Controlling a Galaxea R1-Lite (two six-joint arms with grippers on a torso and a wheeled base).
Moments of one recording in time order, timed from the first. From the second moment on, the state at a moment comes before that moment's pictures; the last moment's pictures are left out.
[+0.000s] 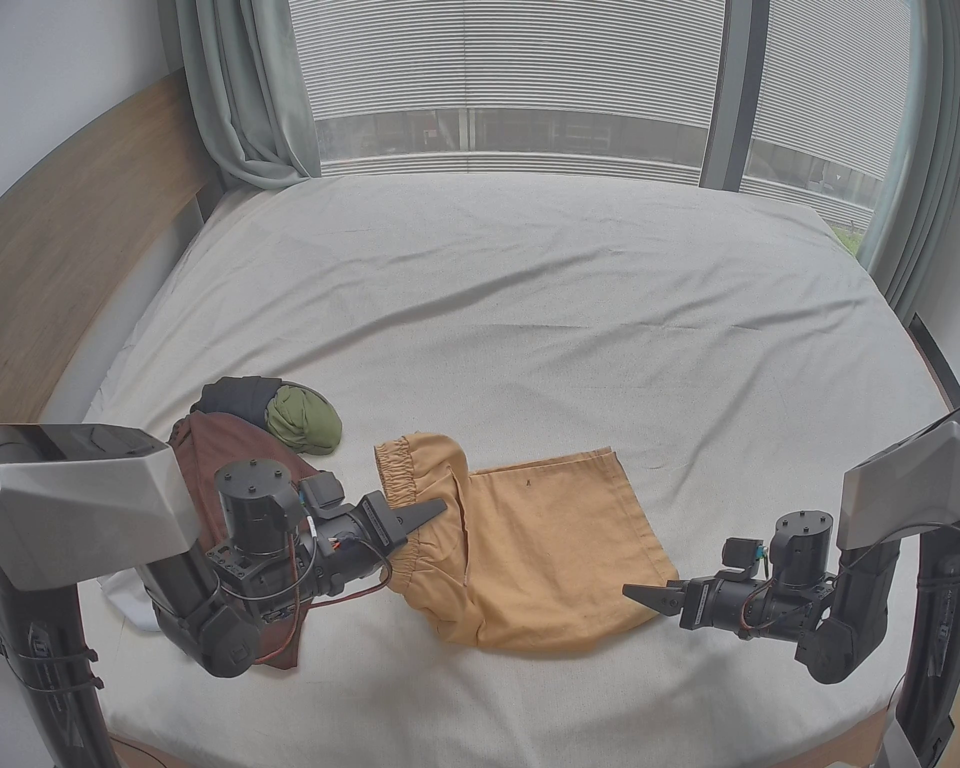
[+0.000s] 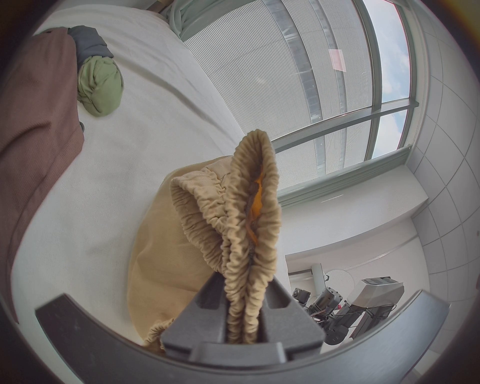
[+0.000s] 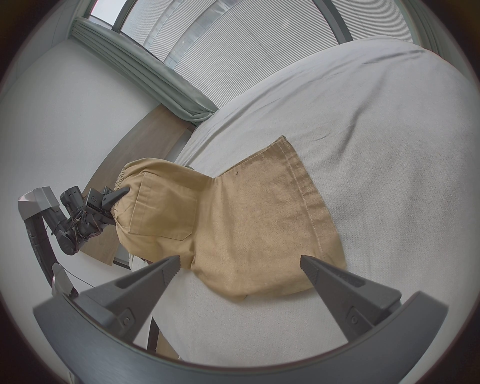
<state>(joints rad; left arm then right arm) -0.44 2.18 -0.54 -1.44 -0.38 -0.92 0.30 2.29 -0.25 -1.54 0.41 0.42</state>
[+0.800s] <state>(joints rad) -0.54 2.26 -0.79 -1.26 -0.38 -0.98 0.21 2.25 -0.28 -1.54 0.41 0.42</state>
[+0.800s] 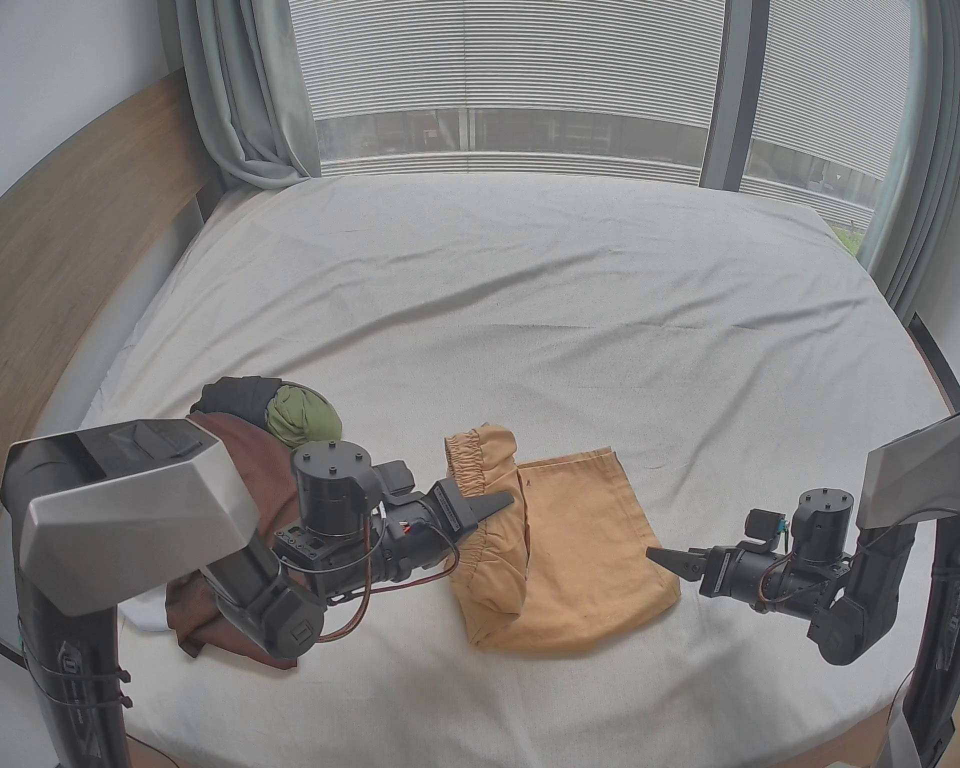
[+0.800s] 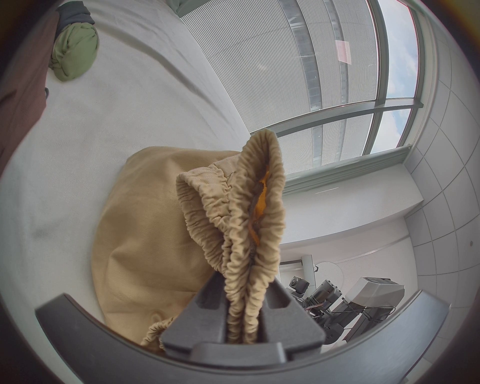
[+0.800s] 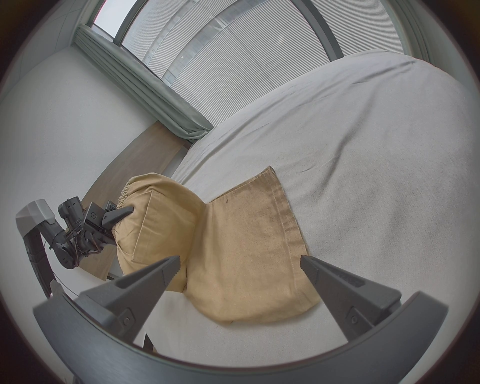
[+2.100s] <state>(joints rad) -0.68 2.45 -1.19 -0.97 -0.35 -1.02 0.18 2.24 -0.30 -1.54 0.42 0.42</state>
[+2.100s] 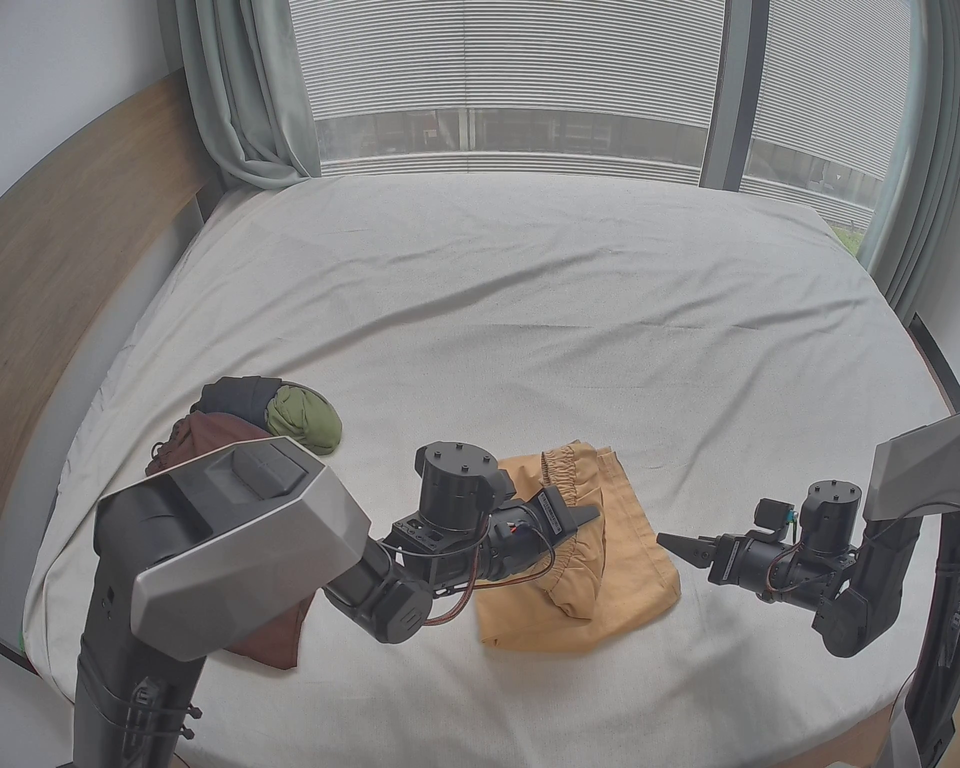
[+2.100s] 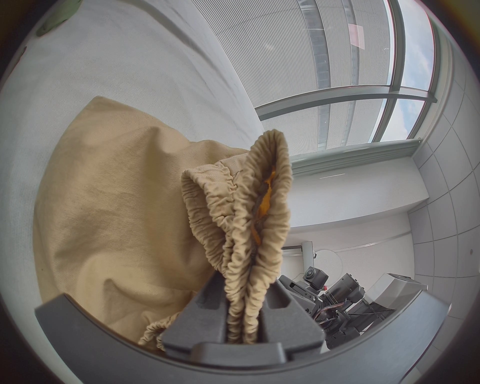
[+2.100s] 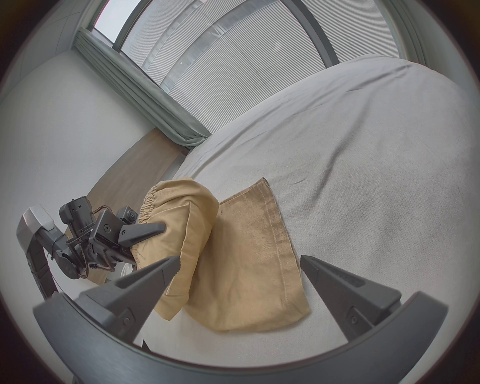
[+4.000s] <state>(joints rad) -0.46 2.18 -0.68 -1.17 -0.32 -0.75 0.20 2.25 -0.29 -1.54 0.42 0.42</state>
